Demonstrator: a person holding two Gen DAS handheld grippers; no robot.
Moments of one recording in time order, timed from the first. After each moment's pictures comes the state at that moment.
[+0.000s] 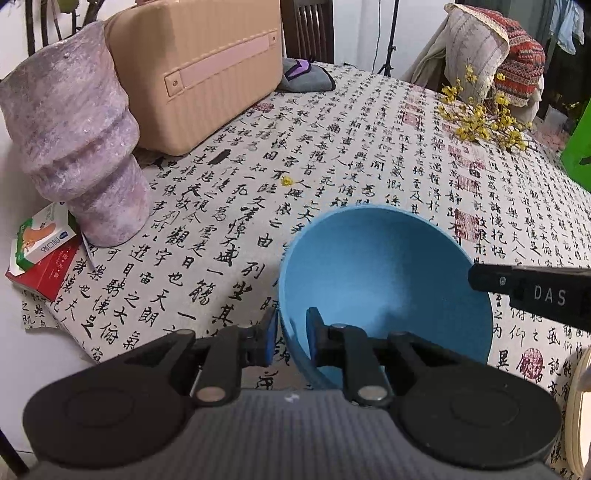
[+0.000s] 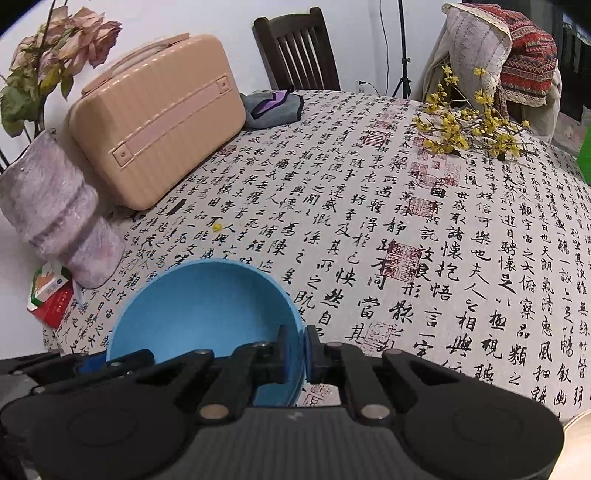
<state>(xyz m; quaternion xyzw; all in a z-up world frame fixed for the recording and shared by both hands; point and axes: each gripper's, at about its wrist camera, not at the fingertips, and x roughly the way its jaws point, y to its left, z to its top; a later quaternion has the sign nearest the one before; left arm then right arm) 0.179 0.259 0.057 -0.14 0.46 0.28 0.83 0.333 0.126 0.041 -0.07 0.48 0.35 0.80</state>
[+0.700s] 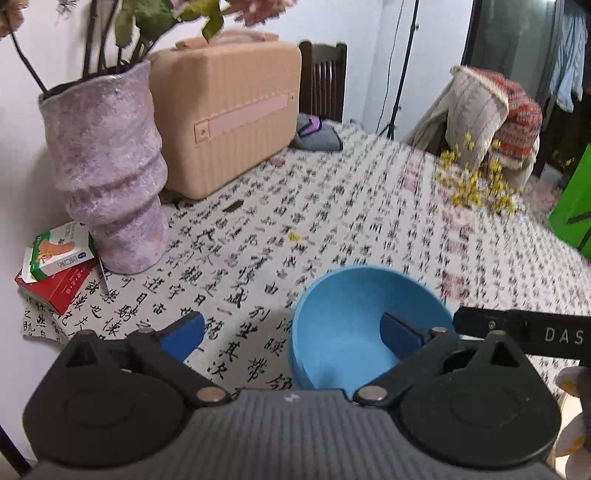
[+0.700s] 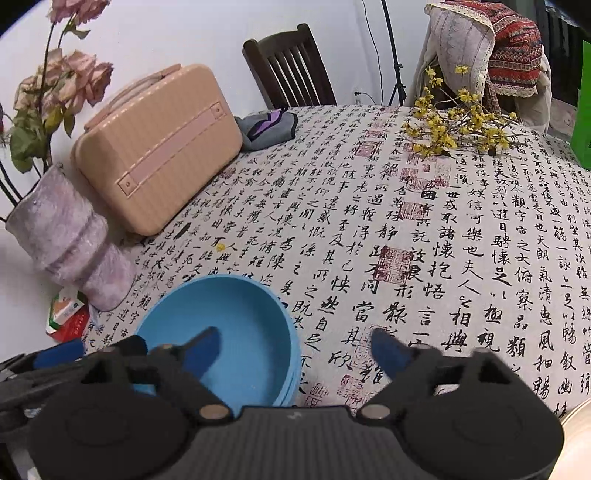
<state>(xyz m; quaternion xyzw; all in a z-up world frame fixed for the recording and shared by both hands) 0.153 0.259 0.088 -0.16 0.36 0.30 0.87 0.338 0.098 0.048 -0.01 0.46 0.36 0.81</state>
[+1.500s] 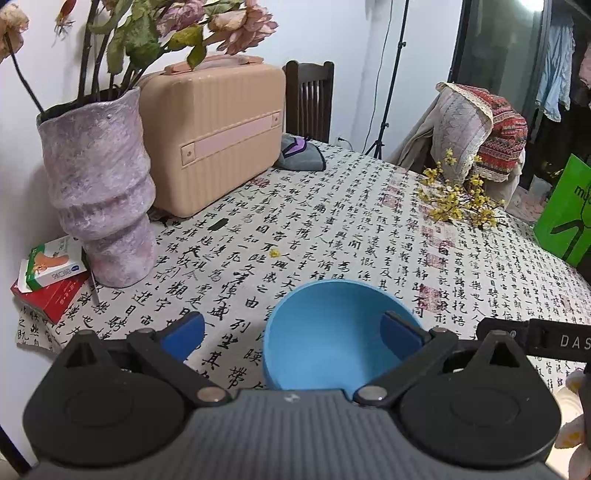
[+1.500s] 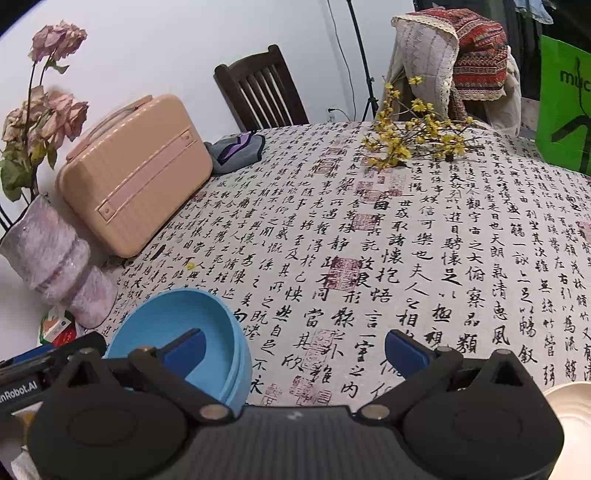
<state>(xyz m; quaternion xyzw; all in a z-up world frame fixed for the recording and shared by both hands) 0.153 0.240 0.100 -0.15 0.34 0.29 0.88 0.346 0.049 0.054 0.01 0.45 0.33 0.83</state>
